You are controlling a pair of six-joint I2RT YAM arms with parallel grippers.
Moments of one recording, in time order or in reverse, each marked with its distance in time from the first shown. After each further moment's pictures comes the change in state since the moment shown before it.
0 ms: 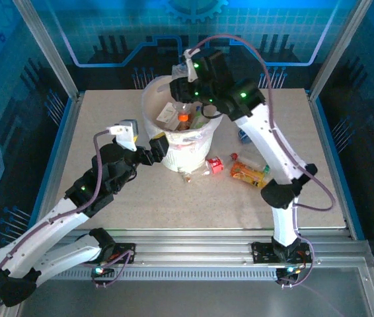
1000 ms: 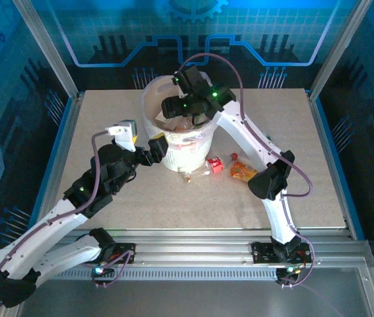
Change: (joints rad) left arm 0.000 -0.011 0.001 -0.016 0.005 -0.013; right arm -0.031 0.148 -0.079 -0.051 -0.027 0.069
